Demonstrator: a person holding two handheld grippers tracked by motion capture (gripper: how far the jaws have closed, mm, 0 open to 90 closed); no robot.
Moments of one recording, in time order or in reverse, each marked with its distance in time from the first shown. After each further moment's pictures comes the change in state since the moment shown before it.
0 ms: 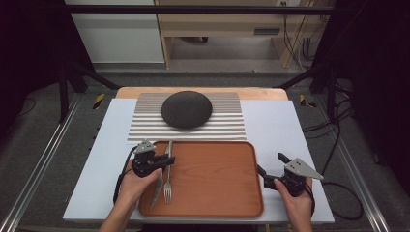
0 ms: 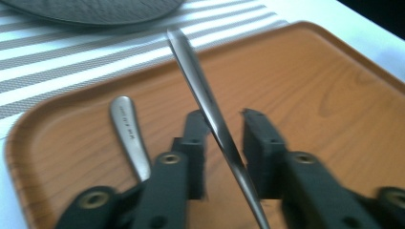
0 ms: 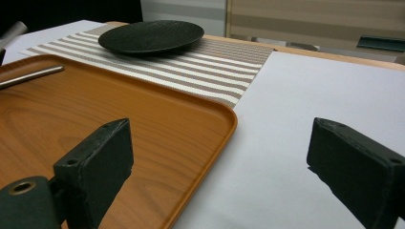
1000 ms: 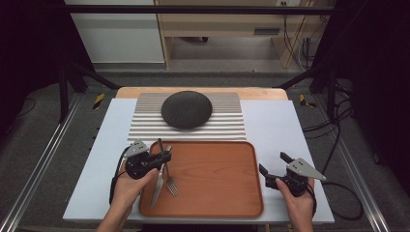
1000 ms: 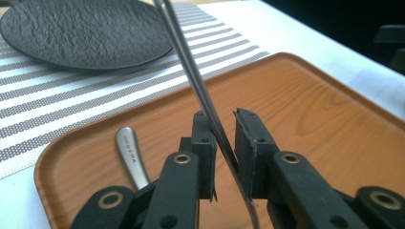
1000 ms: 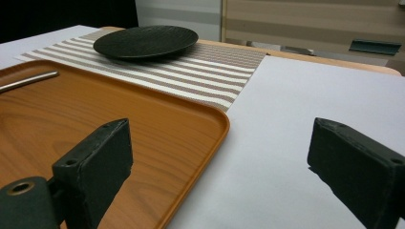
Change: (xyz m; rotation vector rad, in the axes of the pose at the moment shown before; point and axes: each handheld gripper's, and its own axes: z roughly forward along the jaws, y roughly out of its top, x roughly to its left) left arm -0.008 0.007 -0.022 -0.096 -0.015 0.055; right arm -0.003 0.001 -0.003 -0.016 -0.017 0.005
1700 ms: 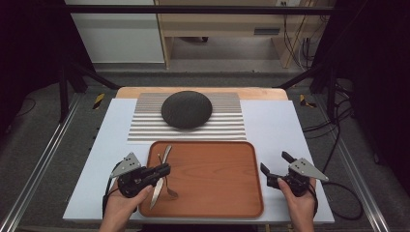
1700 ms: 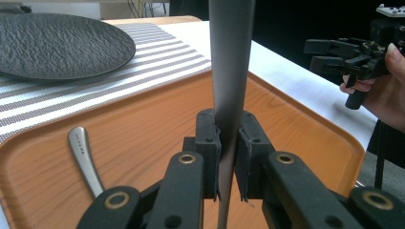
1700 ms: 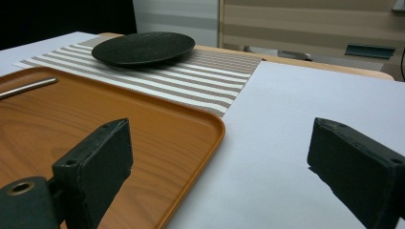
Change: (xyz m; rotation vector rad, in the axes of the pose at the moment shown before) left arm -0.039 -0.009 -0.045 -0.086 -0.105 0.008; right arm -0.002 0.002 -0.003 -0.020 -0.008 0.004
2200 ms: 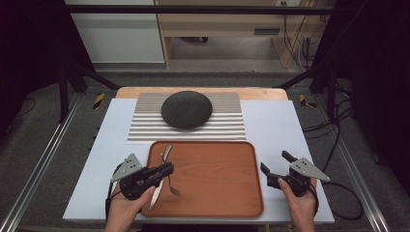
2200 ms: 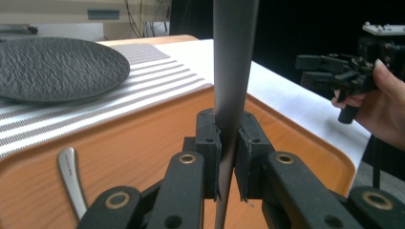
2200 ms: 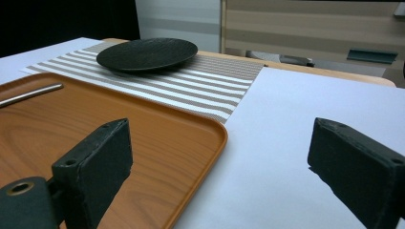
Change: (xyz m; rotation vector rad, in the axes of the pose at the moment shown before) left arm -0.019 0.004 -0.002 -0.062 0.008 0.019; right arm 0.001 0.004 -0.002 -0.016 0.009 0.005
